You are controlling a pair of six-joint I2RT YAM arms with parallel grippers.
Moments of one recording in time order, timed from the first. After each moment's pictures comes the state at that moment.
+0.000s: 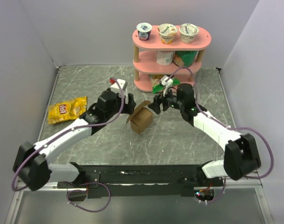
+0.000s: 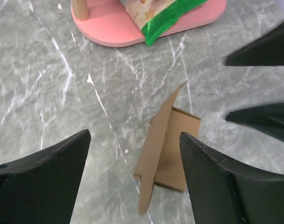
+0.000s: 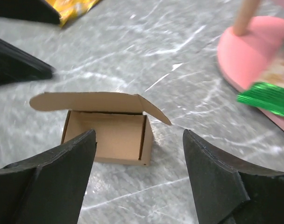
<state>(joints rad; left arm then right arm) -0.68 1.27 0.94 -0.02 -0.15 -0.26 0.41 1.34 0.90 0.10 -0.48 -0.07</state>
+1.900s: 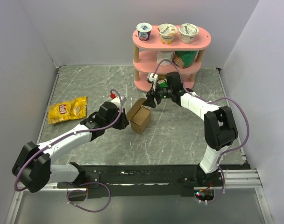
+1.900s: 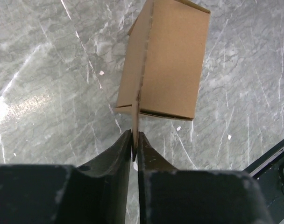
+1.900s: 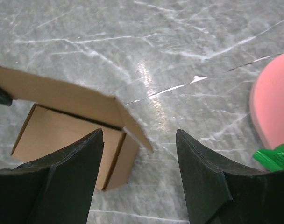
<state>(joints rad) -0.65 1.24 0.75 -0.12 0.07 -0.43 0.37 1.78 1.27 -0.09 -0.80 -0.39</state>
